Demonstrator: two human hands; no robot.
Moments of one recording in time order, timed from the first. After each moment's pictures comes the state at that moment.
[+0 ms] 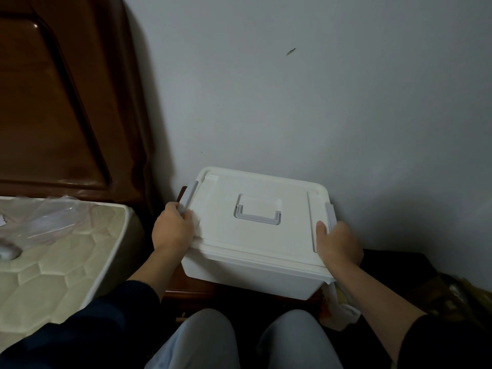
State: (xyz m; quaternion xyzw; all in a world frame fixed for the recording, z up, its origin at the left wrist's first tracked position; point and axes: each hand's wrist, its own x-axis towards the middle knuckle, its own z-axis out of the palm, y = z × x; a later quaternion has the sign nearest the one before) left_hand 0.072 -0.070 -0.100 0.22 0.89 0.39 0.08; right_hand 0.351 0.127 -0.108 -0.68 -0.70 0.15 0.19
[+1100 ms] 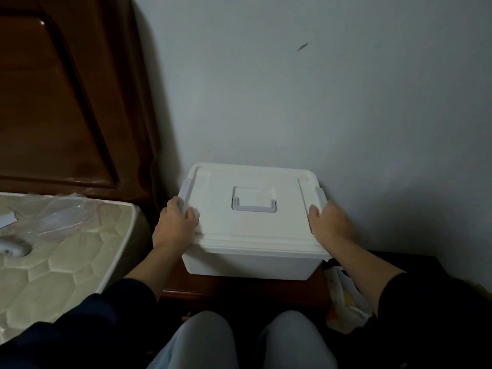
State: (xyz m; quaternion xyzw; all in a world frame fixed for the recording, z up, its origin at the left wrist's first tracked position) left_hand 0.053 -0.069 -0.101 0.22 0.90 0.37 0.11; right_hand 0.306 0.157 -0.091 -0.62 -0.77 0.11 0.13
